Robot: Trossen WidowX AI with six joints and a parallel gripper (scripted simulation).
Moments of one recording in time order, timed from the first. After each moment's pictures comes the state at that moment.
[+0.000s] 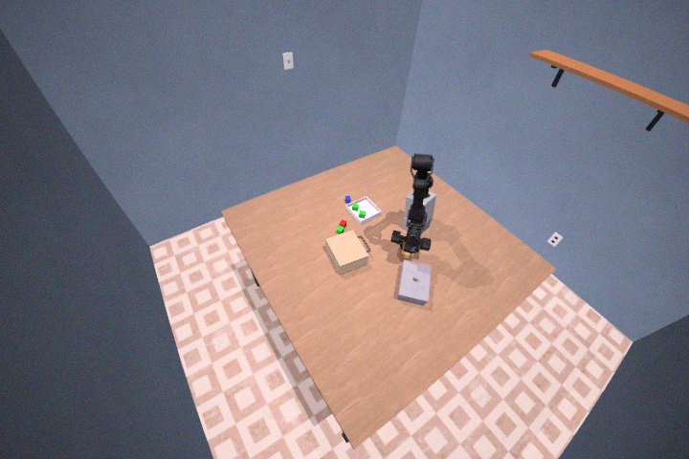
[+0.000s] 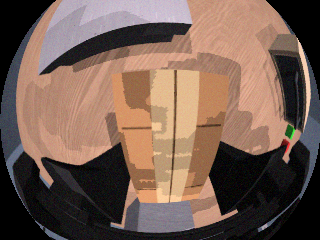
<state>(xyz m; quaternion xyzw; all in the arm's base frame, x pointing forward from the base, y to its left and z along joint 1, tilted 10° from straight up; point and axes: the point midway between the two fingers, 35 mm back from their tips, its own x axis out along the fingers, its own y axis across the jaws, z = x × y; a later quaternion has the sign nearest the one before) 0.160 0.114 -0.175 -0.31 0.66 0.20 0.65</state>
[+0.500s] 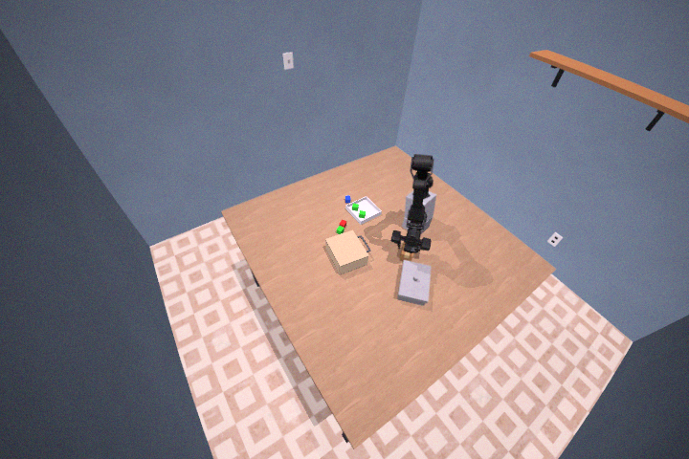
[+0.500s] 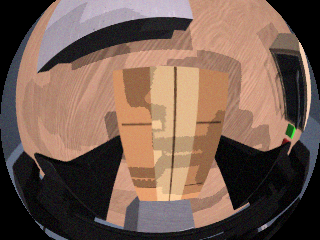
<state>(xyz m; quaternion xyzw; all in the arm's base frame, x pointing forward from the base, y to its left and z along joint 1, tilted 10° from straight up) 0.158 0.112 -0.176 -0.32 0.67 0.20 0.65</state>
